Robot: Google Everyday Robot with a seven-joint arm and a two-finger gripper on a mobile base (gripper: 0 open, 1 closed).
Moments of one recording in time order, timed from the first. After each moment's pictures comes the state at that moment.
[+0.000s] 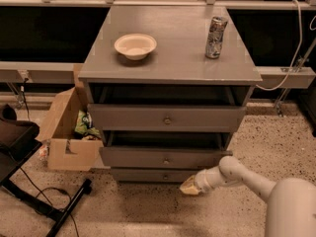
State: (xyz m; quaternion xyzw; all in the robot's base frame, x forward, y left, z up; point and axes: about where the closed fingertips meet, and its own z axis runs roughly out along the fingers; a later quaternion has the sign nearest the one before) arm 0.563 -0.124 0.268 -0.54 0.75 0.30 0.25
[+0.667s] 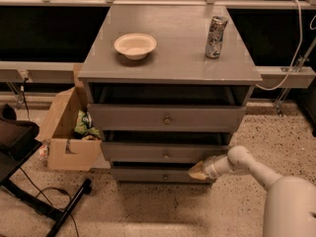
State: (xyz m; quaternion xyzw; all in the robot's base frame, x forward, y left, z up) arm 0.635 -0.170 0.298 -0.52 0.76 0.25 0.29
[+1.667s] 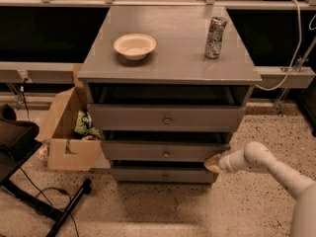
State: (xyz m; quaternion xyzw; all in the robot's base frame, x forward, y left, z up) arm 0.653 -0.235 0.349 -0.48 0.80 0.17 0.32
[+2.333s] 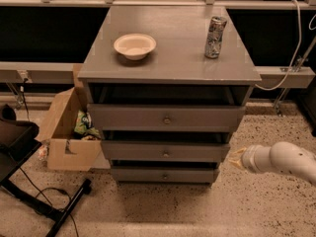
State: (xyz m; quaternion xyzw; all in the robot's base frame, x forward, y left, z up) arm 0.594 -0.303 0.490 -0.44 0.84 0.04 0.33
